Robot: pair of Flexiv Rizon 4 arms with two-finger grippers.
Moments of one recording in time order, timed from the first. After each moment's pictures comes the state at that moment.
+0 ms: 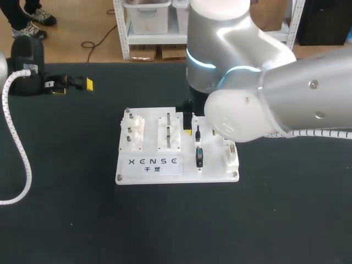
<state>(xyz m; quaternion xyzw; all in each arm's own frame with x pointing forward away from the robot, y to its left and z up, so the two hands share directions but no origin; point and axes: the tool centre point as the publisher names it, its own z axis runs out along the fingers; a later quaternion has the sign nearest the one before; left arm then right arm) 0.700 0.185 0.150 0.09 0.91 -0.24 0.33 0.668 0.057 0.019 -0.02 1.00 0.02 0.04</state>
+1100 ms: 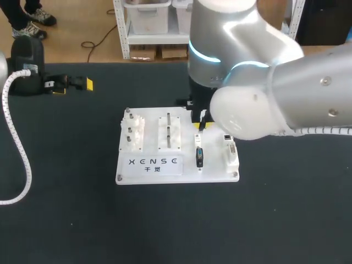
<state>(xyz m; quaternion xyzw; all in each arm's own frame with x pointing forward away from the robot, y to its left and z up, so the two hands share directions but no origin) 0.700 0.185 0.150 0.09 0.91 -0.24 0.33 0.671 0.056 0.046 -0.03 1.00 0.03 0.07</state>
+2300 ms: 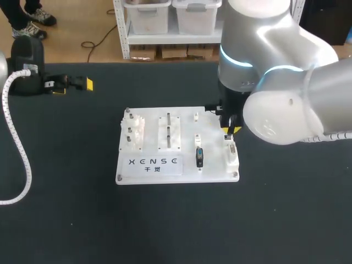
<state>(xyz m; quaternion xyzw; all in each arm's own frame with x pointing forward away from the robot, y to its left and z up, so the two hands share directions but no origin) 0.700 0.185 0.150 0.09 0.91 -0.24 0.33 0.662 -0.013 0.032 -0.02 1.00 0.00 0.06</state>
